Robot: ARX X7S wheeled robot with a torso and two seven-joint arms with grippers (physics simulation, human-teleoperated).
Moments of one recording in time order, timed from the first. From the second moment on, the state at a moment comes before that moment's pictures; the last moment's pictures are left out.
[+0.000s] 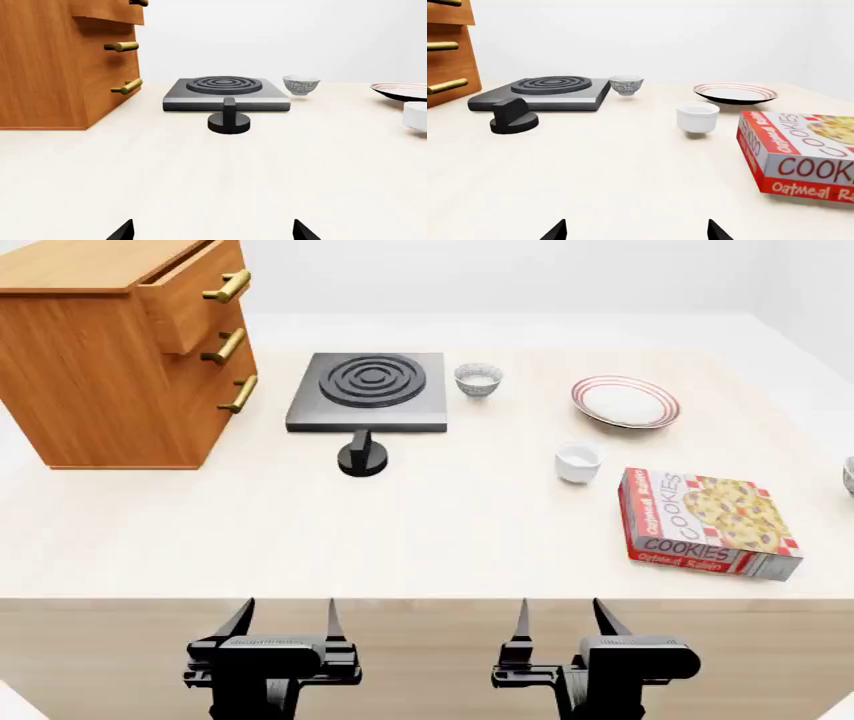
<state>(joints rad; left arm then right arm) 0.00 0.00 0.00 0.00 0.00 0.00 0.00 0.00 0.00 0.00 0.00 0.00 0.00 0.00</state>
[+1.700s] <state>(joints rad) 0.23 -0.17 0.04 0.67 -0.10 -0.04 -0.15 -0.22 0.15 -0.10 -0.71 0.13 0.13 0.16</state>
